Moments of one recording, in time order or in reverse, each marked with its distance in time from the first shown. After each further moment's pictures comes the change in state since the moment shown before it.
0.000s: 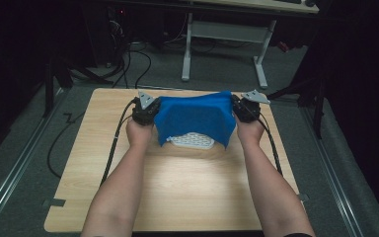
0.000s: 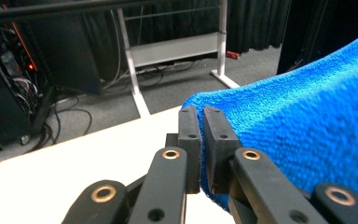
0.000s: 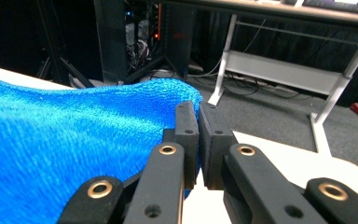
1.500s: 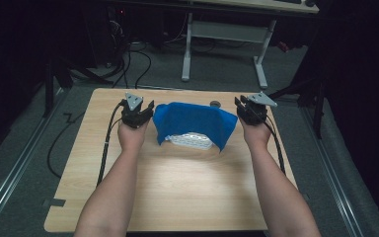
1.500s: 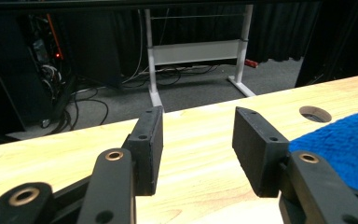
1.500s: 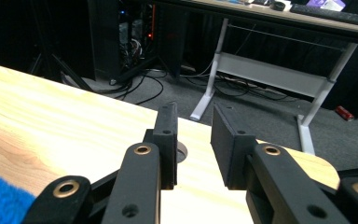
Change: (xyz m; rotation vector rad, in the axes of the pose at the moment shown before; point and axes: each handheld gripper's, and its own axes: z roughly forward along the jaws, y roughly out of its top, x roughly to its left) left arm 0.019 0.001 -0.032 -0.019 0.090 -0.093; right arm -0.008 0.003 -0.024 -0.005 -0.027 -0.032
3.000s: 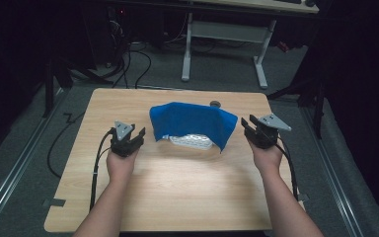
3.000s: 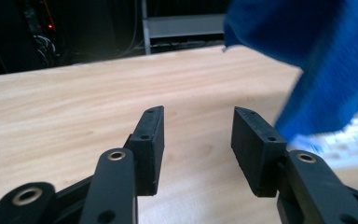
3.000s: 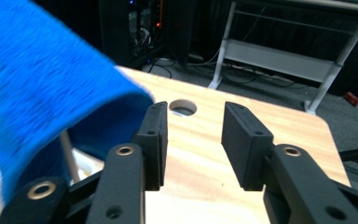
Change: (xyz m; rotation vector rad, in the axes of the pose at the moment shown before) left arm -0.004 -0.065 -0.069 0.093 -0.035 0.005; right arm 0.004 -0.037 -0.069 0.036 0.033 0.016
